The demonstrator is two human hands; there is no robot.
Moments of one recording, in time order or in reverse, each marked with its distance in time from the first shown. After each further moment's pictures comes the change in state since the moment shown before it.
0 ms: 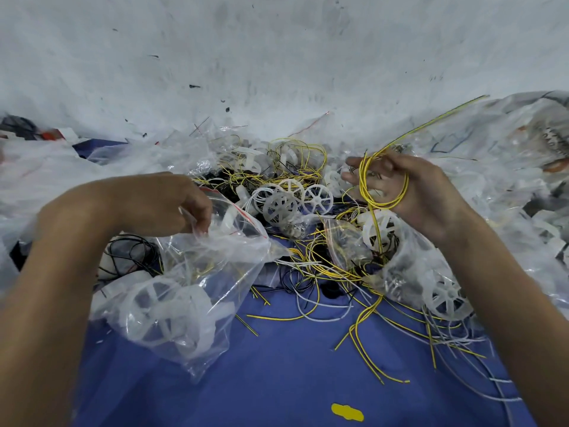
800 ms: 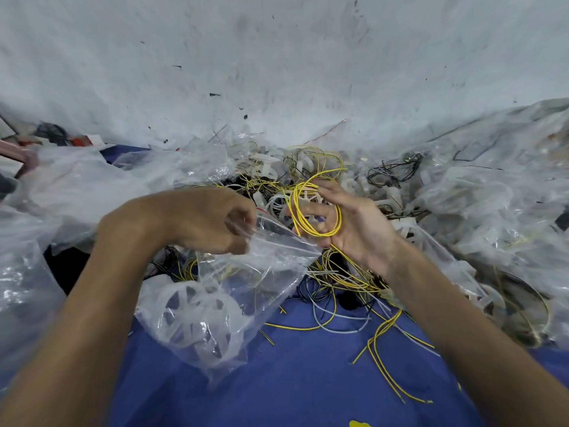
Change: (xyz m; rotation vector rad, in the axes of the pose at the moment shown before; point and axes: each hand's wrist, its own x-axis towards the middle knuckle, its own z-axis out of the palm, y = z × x) left_hand -0.001 0.029 0.007 -0.083 -0.026 -0.068; right_hand 0.016 0.055 0.070 0.077 -0.196 0.188
